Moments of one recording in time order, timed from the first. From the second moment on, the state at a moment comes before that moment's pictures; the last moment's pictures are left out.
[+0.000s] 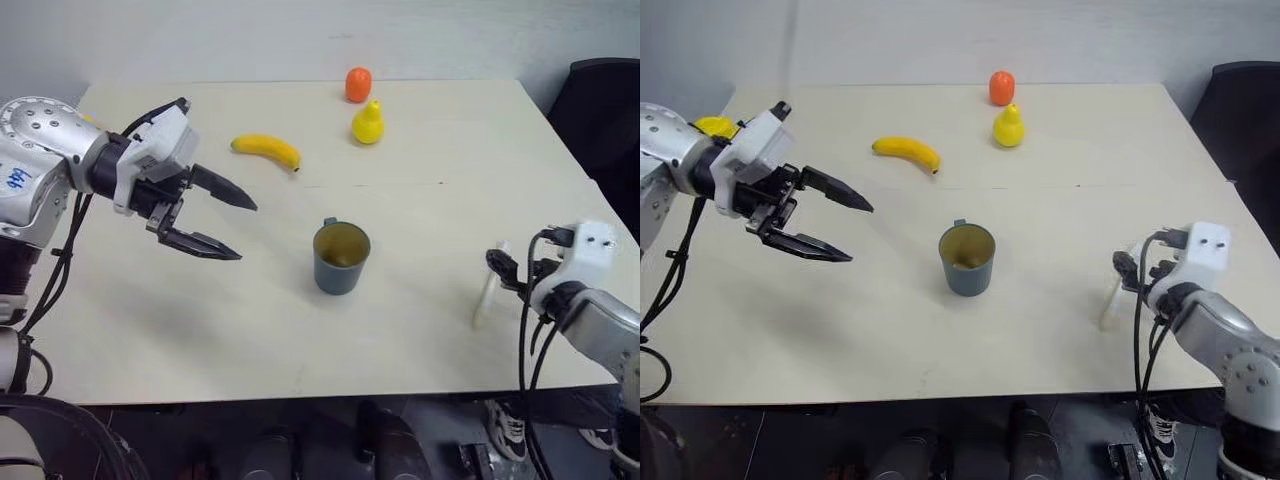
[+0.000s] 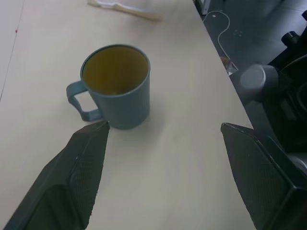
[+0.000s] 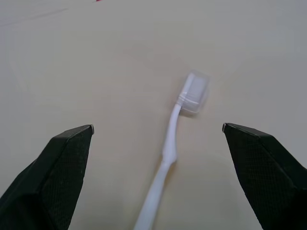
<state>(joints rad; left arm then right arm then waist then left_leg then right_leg) -1.09 1.10 -0.42 0.20 -0.66 0.31 -1.50 -0.22 -0.65 -0.43 -0.31 1.08 1.03 -0.32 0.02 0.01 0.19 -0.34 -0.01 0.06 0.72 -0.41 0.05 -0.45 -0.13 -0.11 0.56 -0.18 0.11</state>
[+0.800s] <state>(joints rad) -1.11 1.00 -0.35 0.24 -0.61 0.33 -1.50 -0.26 -0.49 -0.39 -0.26 0.94 1.10 -0.23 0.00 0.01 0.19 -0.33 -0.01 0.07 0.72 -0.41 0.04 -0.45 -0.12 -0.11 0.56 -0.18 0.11</state>
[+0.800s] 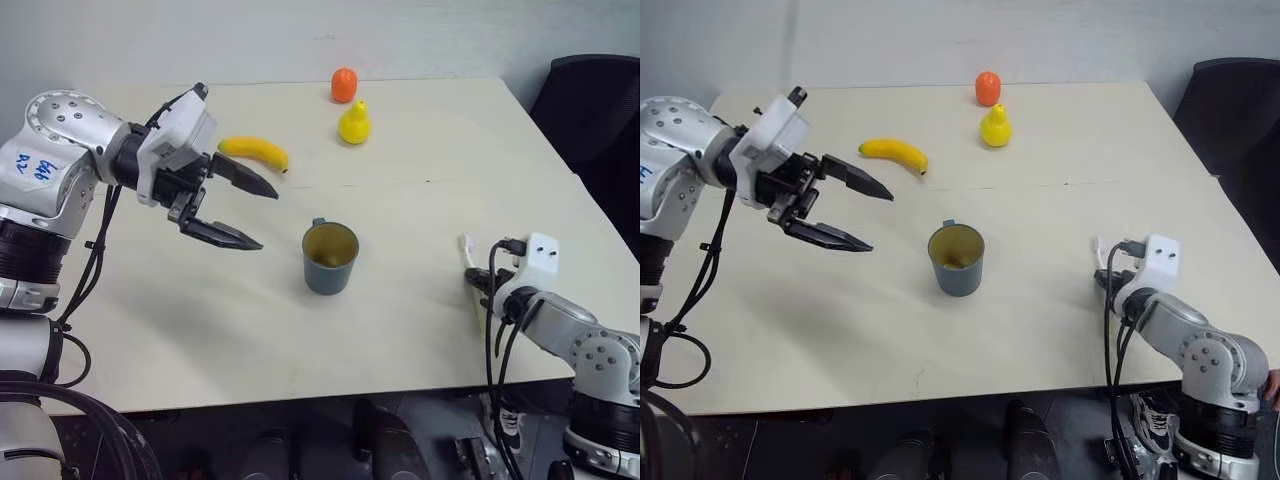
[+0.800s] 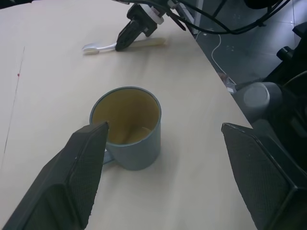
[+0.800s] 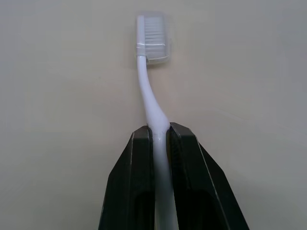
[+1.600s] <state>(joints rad) -0.83 1.03 -0.05 0.13 -0.60 0.60 -1.43 -0.73 0.02 0.09 -0.22 0.57 0.54 0.10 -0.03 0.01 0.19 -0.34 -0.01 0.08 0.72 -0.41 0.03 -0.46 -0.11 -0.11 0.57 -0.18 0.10</state>
